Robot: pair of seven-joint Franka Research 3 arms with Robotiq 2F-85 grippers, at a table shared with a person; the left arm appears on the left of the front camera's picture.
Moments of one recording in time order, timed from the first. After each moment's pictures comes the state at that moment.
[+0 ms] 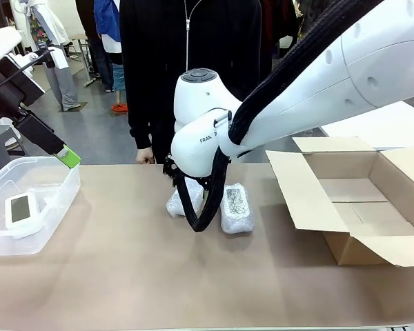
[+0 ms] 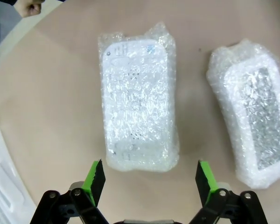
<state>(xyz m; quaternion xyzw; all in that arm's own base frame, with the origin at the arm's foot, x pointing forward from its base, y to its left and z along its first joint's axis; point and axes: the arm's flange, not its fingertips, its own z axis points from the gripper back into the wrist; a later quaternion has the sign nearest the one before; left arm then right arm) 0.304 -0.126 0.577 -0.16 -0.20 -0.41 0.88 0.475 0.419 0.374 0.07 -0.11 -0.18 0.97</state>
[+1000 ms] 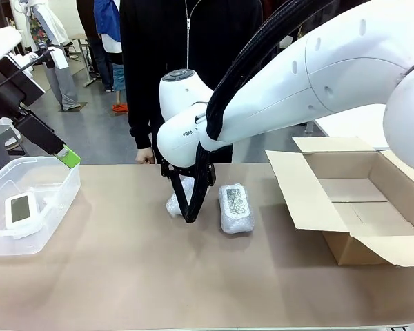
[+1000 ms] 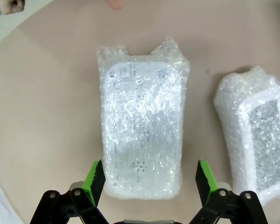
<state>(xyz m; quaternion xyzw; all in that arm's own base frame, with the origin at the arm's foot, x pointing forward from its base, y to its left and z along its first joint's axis) 0.304 -0.126 0.577 -0.16 -0.20 -0.41 0.88 0.513 0.439 0.356 0.01 -0.09 -0.16 0.98</state>
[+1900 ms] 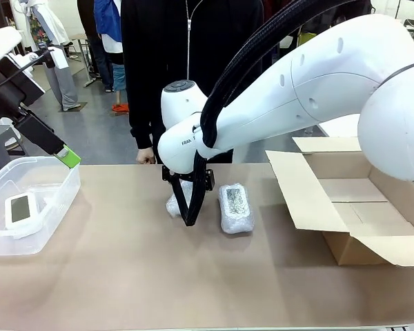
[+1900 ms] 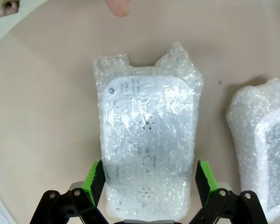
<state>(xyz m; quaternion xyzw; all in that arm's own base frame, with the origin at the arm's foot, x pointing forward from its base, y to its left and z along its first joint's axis) 0.304 -0.126 0.577 -0.16 -0.19 -0.41 0.88 0.528 0.441 0.332 0.01 -0.09 -0.16 0.98</state>
